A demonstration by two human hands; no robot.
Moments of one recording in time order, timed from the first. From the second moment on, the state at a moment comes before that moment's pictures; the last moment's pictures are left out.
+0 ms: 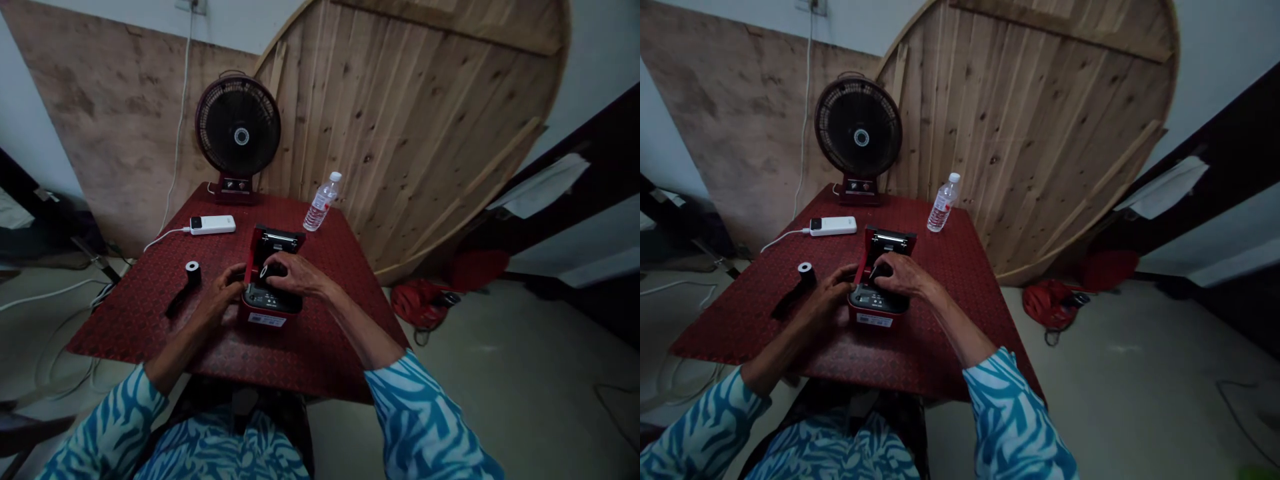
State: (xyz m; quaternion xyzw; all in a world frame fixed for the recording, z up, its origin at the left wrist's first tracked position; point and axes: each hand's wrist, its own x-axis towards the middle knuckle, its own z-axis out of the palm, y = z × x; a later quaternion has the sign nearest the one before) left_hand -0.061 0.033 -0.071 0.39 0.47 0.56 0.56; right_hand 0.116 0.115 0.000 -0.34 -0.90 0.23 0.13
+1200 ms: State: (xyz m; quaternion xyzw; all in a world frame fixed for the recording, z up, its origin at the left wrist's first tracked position) left_hand -0.199 0.028 -0.053 0.45 0.66 0.46 0.39; right_hand 0.246 0.099 -0.135 -0.57 -0.39 0.34 0.64
